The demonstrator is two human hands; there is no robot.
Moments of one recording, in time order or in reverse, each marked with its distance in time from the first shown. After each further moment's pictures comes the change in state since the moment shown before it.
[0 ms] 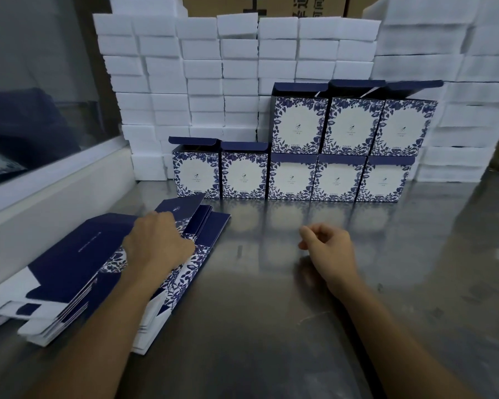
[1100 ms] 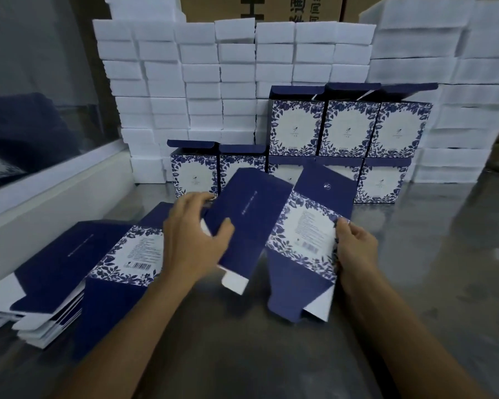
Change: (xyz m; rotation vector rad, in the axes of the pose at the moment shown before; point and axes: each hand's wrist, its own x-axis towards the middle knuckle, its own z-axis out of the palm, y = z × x) left_hand -0.025 0.035 0.012 -0.565 0.246 0.334; right_hand 0.006 -0.012 -0.025 0.324 0.173 0.307
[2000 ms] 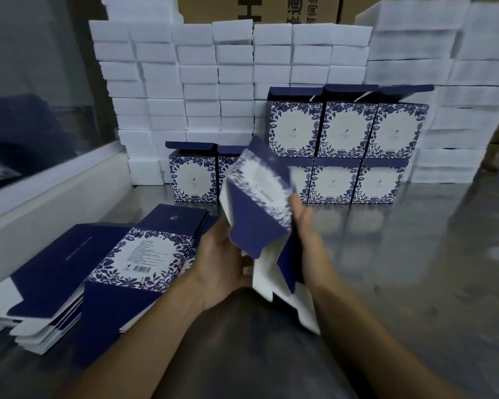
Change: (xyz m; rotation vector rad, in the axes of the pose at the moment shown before) left_hand -0.015 0.027 0.016 -1.421 -0.757 -0.677; right_hand -0.059 -0.007 0.041 0.079 -0.565 -0.168
